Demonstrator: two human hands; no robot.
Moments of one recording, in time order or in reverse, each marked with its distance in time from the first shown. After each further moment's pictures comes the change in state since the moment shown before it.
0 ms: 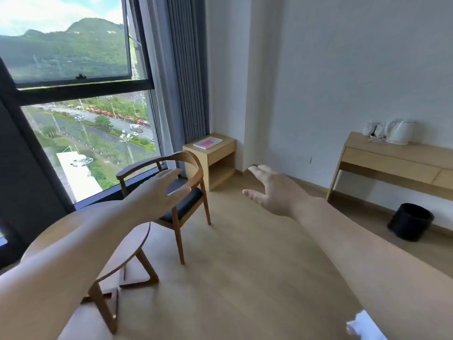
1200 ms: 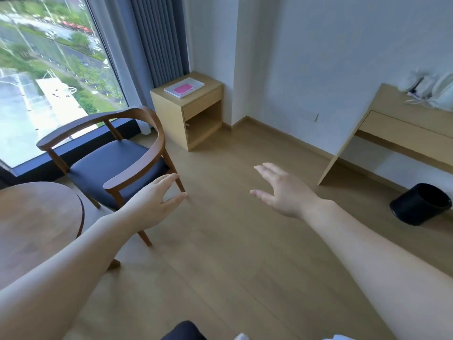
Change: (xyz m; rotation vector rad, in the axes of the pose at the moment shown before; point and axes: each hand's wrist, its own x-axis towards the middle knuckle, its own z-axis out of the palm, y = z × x) left_hand 0.340 -0.010 0.240 -0.099 -0.282 -0.180; right_hand 0.263 0.337 0.071 0.047 -0.271 0.132
